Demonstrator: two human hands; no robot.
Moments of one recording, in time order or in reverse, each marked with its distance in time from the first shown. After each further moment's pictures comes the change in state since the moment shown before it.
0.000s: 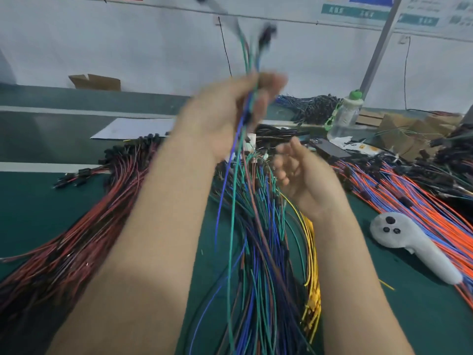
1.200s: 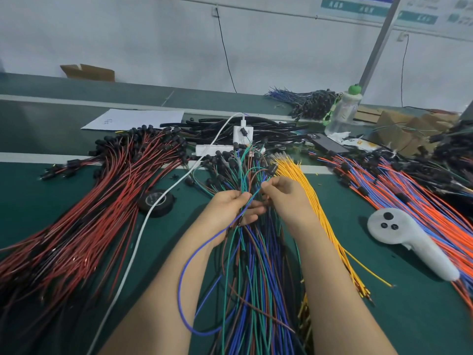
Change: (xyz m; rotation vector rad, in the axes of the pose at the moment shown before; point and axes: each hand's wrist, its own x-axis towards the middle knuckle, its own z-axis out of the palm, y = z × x) left_hand -0.015 -0.141 -0.057 0.143 0.192 -0.290; right_hand 0.021 0.075 -0.035 -0.650 0.162 -0.092
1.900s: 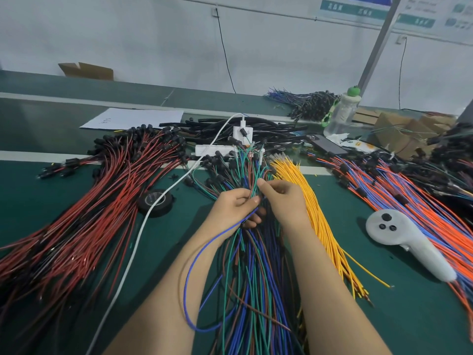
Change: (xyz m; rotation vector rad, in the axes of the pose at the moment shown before) left_hand 0.003 -0.010 0.000 0.305 -0.081 0.203; right_hand -0.001 0.003 0.006 -0.093 0.147 0.011
